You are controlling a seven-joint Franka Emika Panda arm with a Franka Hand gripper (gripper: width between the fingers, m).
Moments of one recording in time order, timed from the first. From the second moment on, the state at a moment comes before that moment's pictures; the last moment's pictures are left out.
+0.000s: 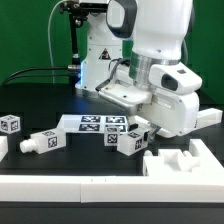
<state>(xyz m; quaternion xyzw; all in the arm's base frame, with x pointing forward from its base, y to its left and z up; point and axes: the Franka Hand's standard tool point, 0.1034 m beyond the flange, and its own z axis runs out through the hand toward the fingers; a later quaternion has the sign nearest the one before) 0.448 0.053 0.016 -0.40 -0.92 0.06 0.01</state>
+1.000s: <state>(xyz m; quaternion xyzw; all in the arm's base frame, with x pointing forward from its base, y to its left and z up) 0.494 0.045 0.077 -0.58 -0.81 0.06 -0.04</state>
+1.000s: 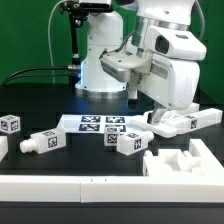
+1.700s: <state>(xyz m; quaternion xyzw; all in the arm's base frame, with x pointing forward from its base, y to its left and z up) 0.510 0.030 0.064 -0.89 -0.45 0.05 -0.04</state>
